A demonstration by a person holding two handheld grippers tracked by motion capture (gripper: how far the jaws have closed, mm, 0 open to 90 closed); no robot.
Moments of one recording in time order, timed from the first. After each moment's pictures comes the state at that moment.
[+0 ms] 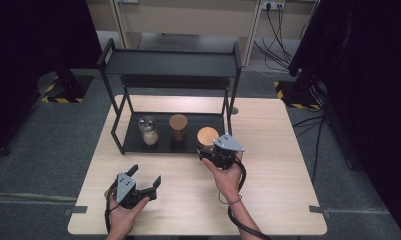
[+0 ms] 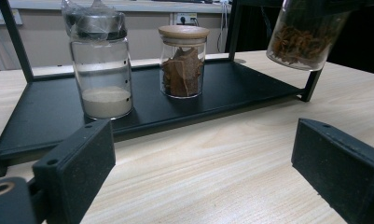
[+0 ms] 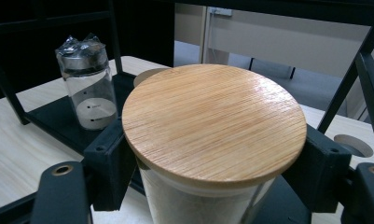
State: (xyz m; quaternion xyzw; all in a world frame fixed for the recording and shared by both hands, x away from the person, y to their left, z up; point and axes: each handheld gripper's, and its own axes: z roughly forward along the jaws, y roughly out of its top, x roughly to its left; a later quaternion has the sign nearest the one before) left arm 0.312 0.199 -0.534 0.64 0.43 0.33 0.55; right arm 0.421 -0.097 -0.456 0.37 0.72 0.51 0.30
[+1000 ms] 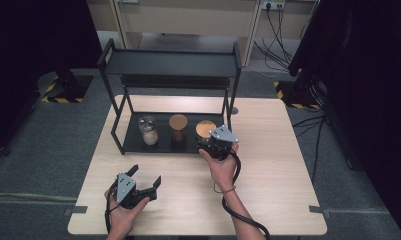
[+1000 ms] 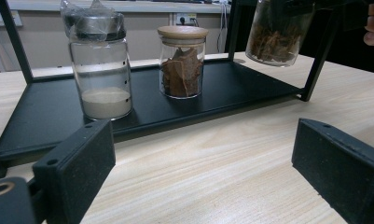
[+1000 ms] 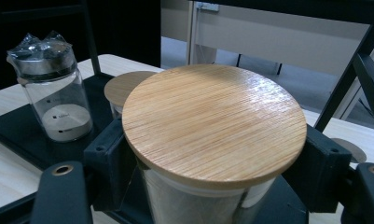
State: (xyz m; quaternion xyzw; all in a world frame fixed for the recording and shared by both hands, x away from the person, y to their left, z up) left arm 0.312 0.199 -0.534 0.64 0.43 0.33 0.55; right arm 0.450 -0.085 -0.459 0.39 0.71 0.49 0.31
